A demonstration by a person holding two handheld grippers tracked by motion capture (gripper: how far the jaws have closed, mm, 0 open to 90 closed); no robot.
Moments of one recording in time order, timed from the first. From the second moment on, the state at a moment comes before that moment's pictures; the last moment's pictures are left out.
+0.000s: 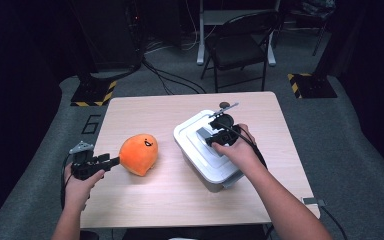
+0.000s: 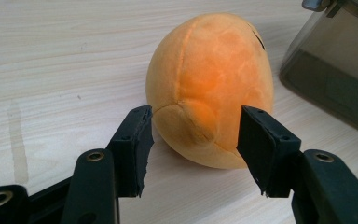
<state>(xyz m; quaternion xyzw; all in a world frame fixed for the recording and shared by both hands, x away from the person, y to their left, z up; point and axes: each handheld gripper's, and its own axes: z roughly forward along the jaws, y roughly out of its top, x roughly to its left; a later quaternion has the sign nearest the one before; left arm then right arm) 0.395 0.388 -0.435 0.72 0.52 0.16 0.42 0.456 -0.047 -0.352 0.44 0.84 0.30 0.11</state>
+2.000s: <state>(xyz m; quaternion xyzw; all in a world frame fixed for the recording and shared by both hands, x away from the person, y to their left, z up) 0.395 0.395 -0.437 0.72 0.53 0.16 0.42 0.476 -0.142 -0.325 0.53 0.77 0.30 0.16</state>
